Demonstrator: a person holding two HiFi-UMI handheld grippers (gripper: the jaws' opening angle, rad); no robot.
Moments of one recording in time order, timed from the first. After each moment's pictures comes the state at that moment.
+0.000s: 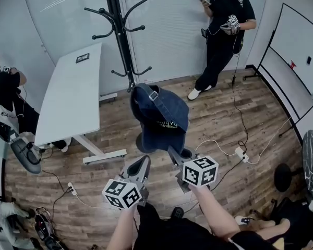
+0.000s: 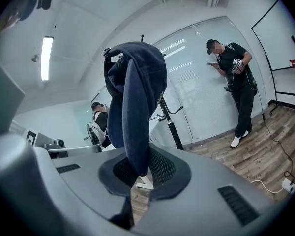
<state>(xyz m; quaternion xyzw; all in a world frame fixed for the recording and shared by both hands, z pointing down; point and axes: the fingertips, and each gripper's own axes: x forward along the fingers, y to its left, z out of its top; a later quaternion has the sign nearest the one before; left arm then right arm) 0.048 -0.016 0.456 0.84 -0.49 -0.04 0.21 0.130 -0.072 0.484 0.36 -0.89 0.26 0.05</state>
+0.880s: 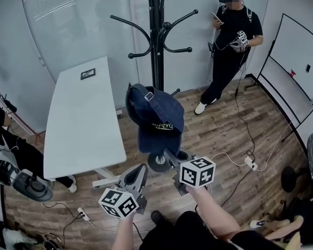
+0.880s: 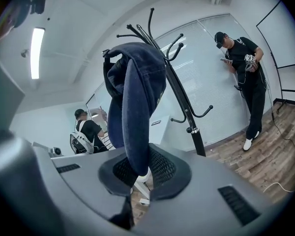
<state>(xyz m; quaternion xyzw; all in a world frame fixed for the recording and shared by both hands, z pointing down) -0.137 -0.099 0.439 0.86 -0.47 -0.07 0.20 -0.058 -0.171 0.462 0.37 -0.89 0.26 0.03</state>
